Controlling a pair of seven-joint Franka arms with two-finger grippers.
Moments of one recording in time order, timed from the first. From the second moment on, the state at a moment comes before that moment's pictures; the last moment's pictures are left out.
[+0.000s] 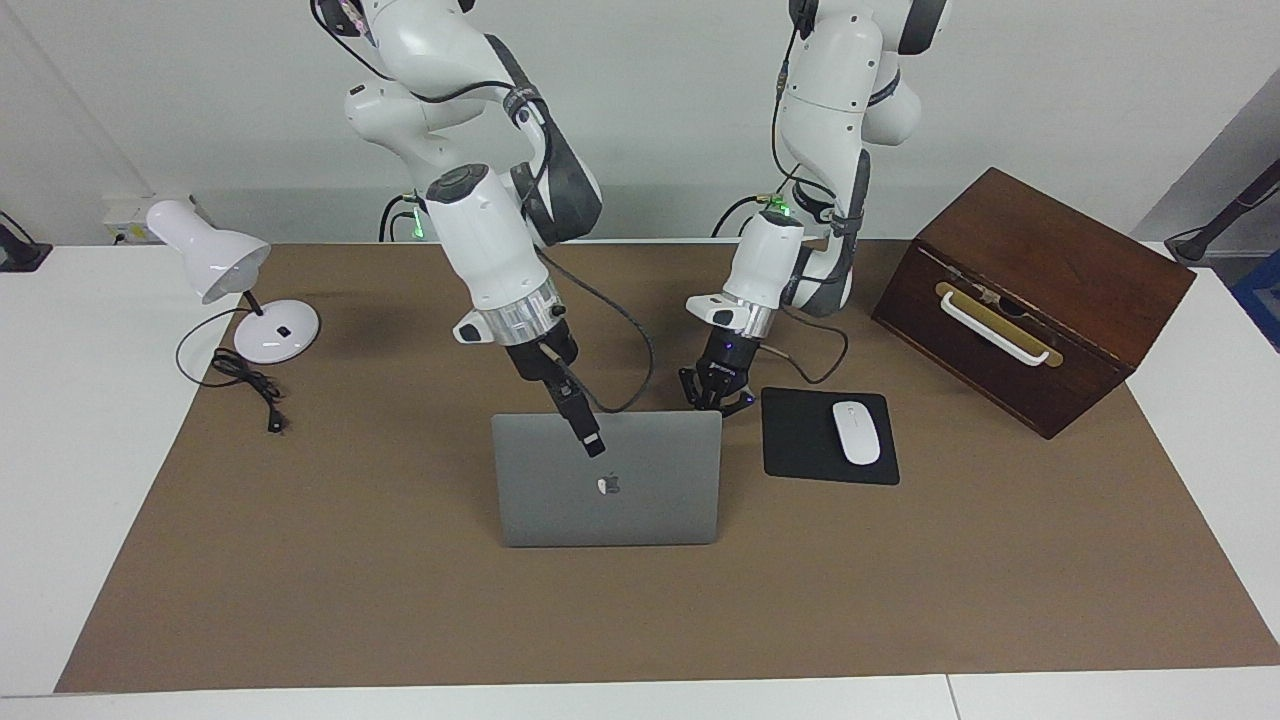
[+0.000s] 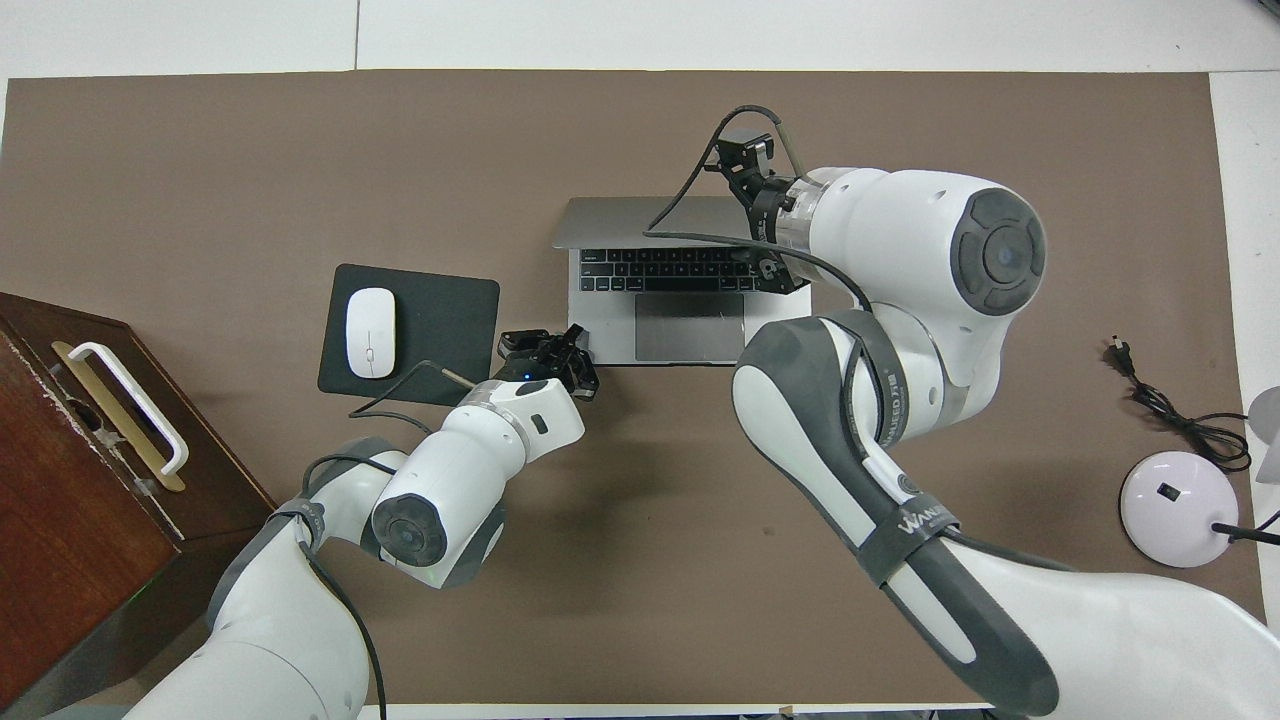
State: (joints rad) left arm -0.60 0.36 0.02 -2.37 0.01 3.50 -0.03; right arm 0.41 0.30 -0.02 -1.76 0.29 2.55 1.35
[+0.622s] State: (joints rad) left arm -0.60 0.36 0.02 -2.37 0.01 3.50 -0.03; right arm 0.38 0.37 -0.02 -1.63 0.29 2.49 1.32
